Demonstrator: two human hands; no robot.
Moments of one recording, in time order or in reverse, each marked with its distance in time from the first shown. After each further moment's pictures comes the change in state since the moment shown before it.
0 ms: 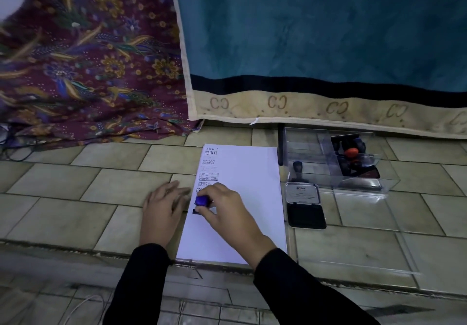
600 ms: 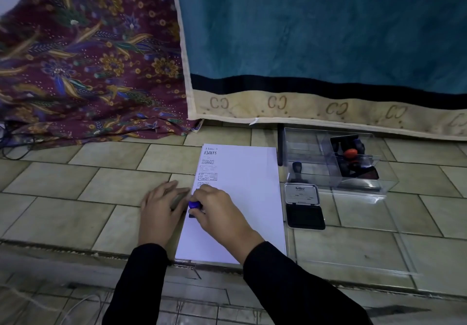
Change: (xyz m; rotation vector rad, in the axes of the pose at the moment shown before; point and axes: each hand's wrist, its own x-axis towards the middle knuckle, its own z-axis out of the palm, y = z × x) left_hand 0.000 0.004 -0.001 0.000 0.027 -0.011; right_hand 0.013 -0.005 0.012 -0.163 -0.066 -0.085
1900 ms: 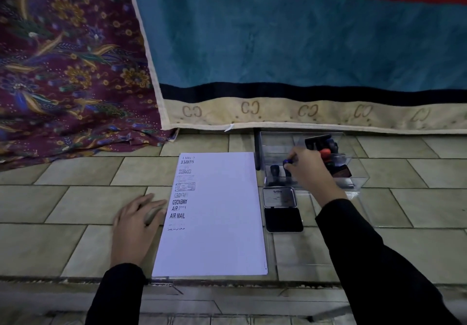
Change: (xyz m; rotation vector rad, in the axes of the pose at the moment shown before) left_hand 0.002 -0.007 0.004 -0.023 -0.009 -0.022; right_hand -0.021 0.161 -0.165 -0.232 0.223 0.598
